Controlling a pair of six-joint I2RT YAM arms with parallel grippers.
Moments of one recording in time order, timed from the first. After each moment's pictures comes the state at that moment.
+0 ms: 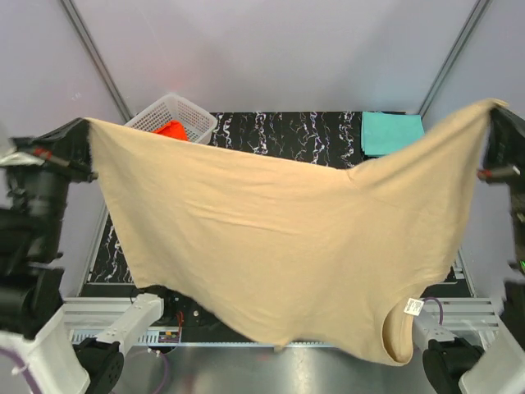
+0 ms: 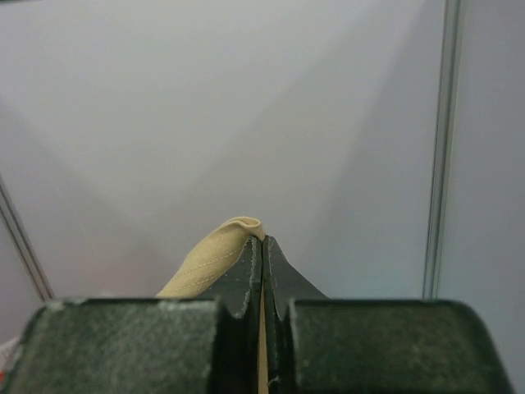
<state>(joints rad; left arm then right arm) -0.16 0.87 1.96 -0.76 -0.09 -0.19 0.07 0.90 2.10 -0.70 0.03 0.12</state>
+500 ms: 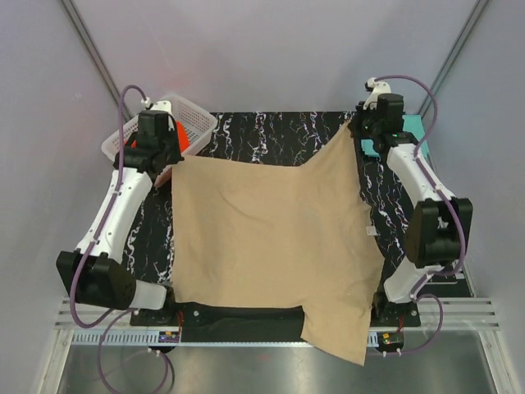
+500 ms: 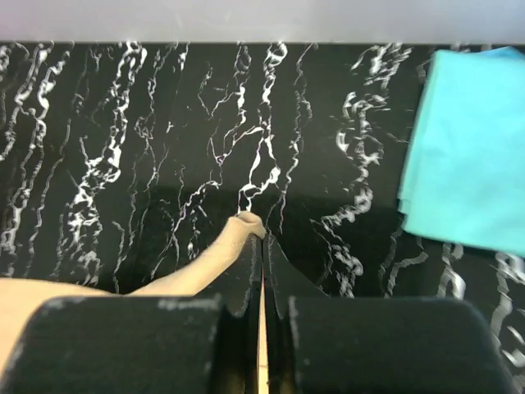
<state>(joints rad) -0.15 1.37 1.43 -0.69 -0.21 -0.18 0.07 1.65 1.47 -0.23 -0.13 0.11</state>
